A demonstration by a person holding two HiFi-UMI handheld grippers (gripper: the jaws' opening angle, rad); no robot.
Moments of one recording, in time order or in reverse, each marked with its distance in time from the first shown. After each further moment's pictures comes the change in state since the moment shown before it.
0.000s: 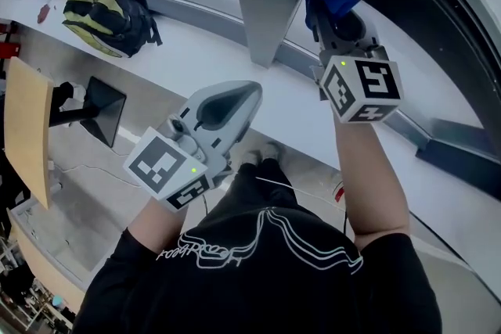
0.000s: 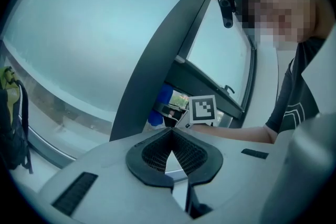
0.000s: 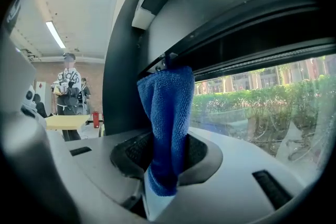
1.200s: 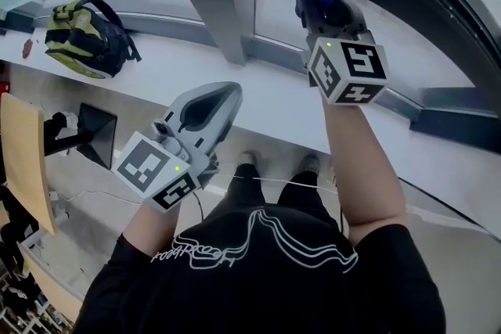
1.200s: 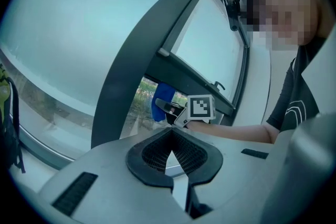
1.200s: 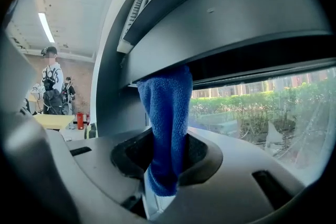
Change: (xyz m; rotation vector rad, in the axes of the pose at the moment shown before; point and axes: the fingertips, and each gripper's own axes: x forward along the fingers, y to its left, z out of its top) left arm 0.006 -0.040 -0.010 0.005 0.033 -0.077; right arm -0.055 -0.051 0.006 -0.003 -0.031 -0.170
